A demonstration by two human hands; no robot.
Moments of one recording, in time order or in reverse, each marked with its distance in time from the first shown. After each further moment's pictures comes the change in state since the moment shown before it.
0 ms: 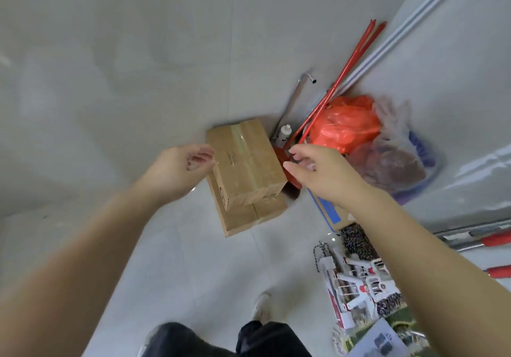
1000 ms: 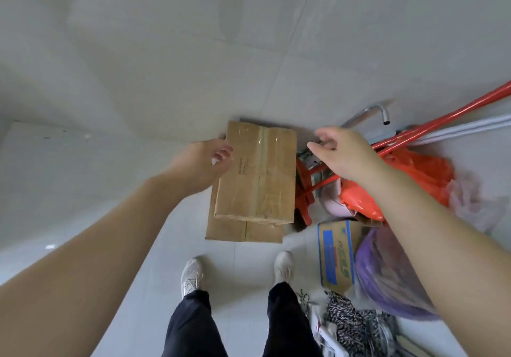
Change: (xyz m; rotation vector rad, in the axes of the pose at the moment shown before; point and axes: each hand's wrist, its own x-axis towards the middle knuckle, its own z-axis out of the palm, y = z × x) left_hand 0.204 -0.062 0.085 -0.044 0.149 -0.338; right_hand 0.328 0.096 0.001 -0.189 -0.272 -0.127
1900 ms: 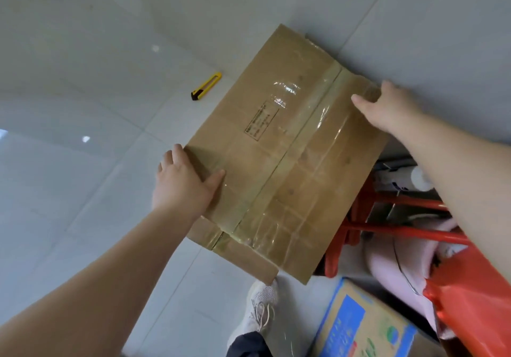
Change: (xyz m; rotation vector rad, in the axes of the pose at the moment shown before) left_hand 0.132 -0.225 0.329 0.031 0.489 -0.918; right_hand 0.388 0.217 0.278 -0.425 -0.115 -0.092
